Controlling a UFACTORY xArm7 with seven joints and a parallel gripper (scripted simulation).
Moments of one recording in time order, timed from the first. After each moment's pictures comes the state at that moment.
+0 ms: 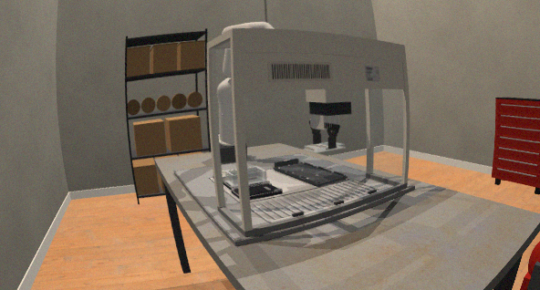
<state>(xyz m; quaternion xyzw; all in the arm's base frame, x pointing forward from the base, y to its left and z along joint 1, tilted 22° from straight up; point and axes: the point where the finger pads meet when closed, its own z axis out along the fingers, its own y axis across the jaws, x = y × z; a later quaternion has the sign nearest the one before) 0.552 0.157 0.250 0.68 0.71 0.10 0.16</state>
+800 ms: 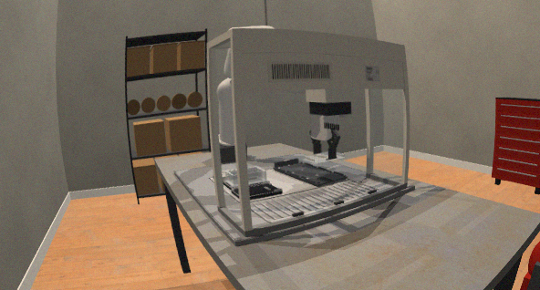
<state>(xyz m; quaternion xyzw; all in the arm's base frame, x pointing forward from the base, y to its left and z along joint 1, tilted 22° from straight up) 0.566 0.155 0.217 0.68 0.71 0.10 0.16</state>
